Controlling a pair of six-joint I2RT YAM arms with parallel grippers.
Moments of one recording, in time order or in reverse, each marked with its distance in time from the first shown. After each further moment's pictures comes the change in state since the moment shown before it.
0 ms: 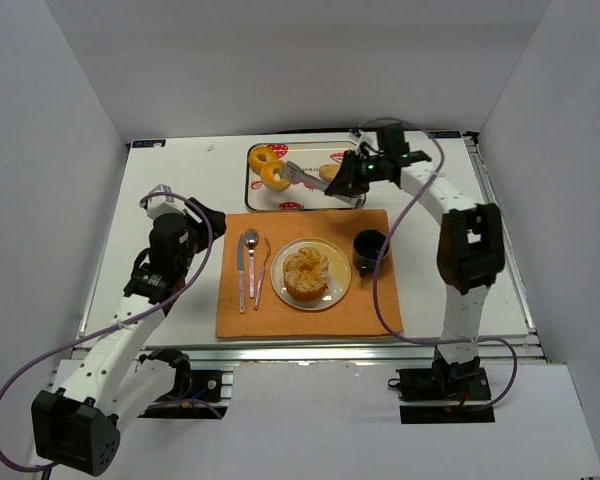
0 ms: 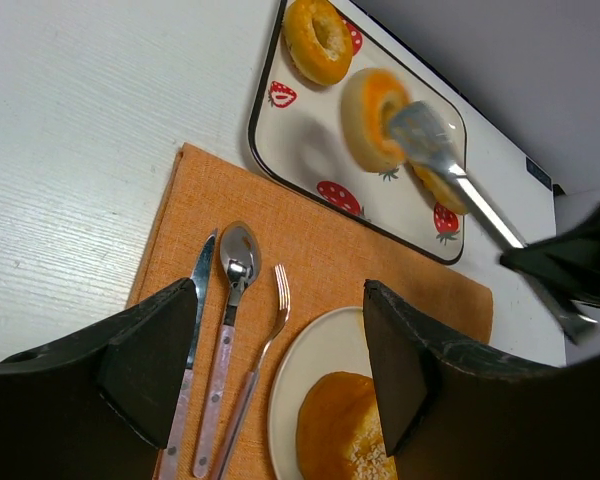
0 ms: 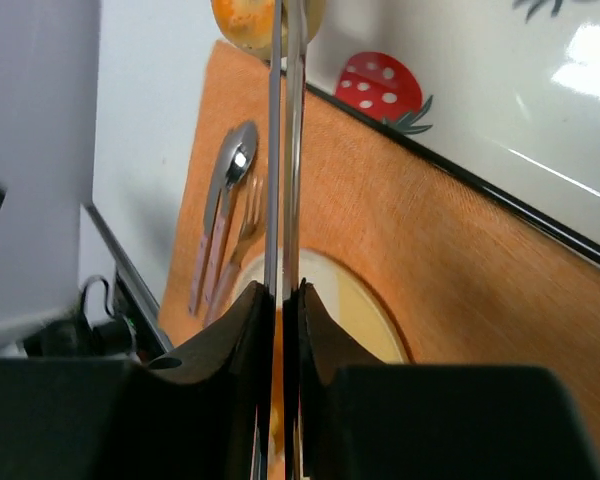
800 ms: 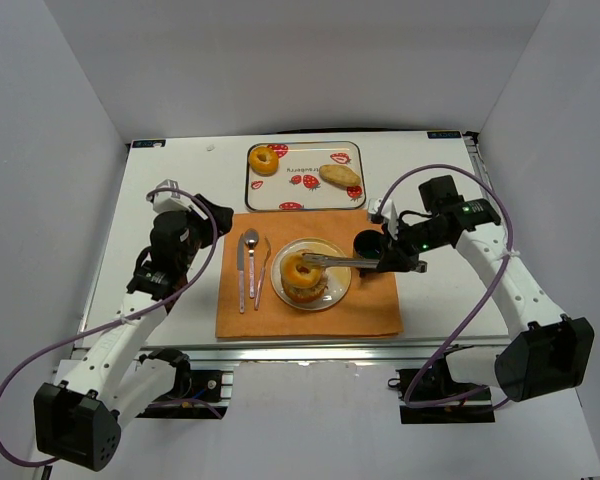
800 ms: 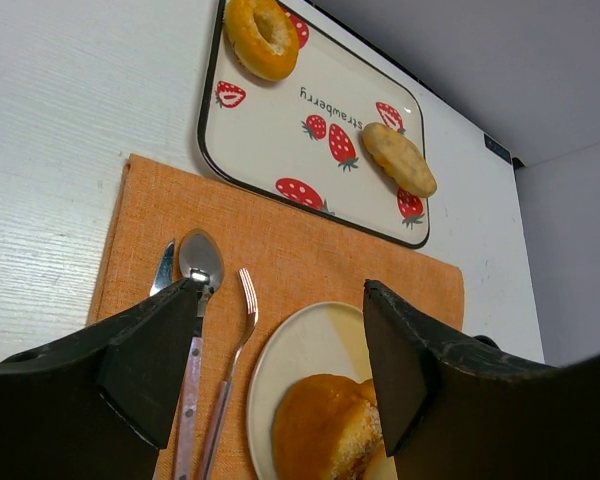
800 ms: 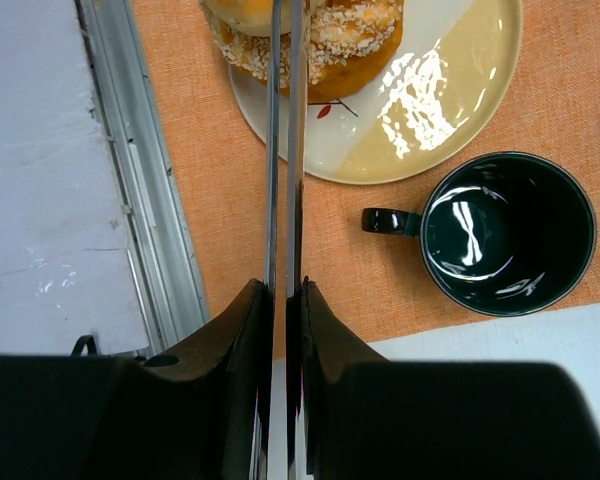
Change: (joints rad) left arm 0.001 0.032 -0.007 0.106 0.095 0.037; right arm -0.053 -0.795 -0.511 -0.695 -0.042 -1.298
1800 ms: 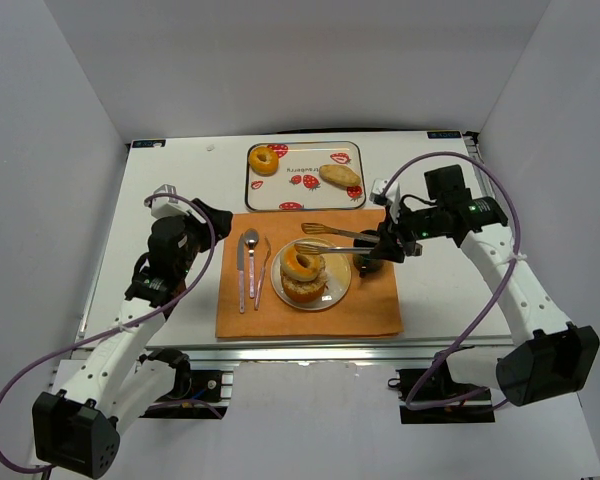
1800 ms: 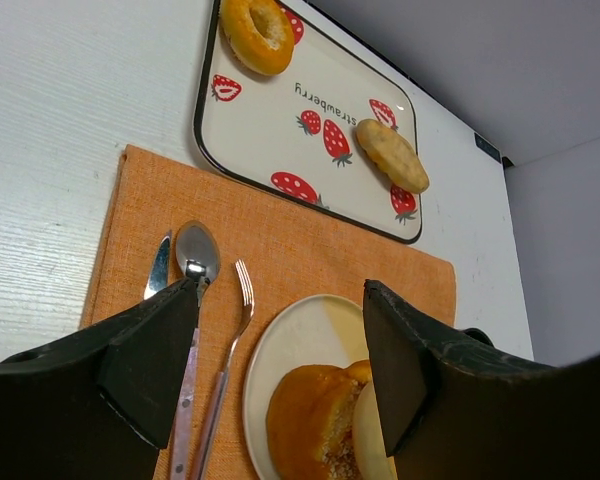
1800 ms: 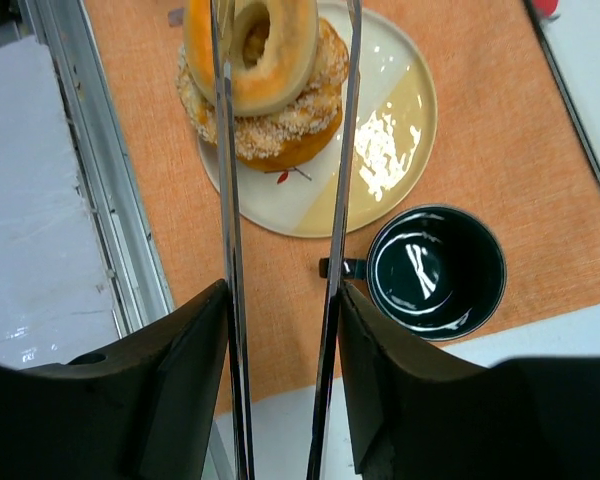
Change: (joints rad) left arm 0.000 -0.048 -0.036 0.000 0.011 -0.019; right arm 0.000 -0.016 0.044 0.150 -0.019 0.165
